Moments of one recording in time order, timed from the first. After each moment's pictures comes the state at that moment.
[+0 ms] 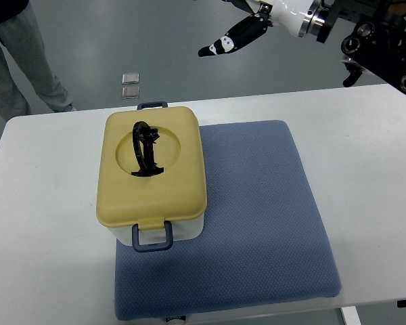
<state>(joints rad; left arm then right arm) 0.00 0.00 -0.02 -0.14 0.01 -0.07 -0.04 1.31 -0.36 0.43 0.91 -1.10 0.30 0.54</state>
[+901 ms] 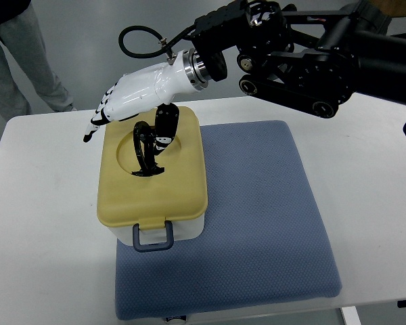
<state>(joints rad) 0.00 0.00 -0.02 -0.14 0.01 -0.07 -0.04 1.62 -0.10 -0.01 0.97 -1.54 0.32 0.57</state>
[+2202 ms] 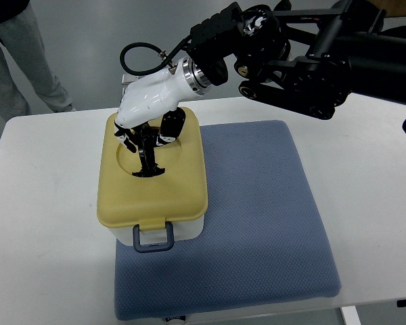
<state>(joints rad) 0.00 0.00 -0.02 -0.14 0.01 -0.07 -0.04 1.64 -0.09 -0.05 0.95 -1.63 0.31 0.57</state>
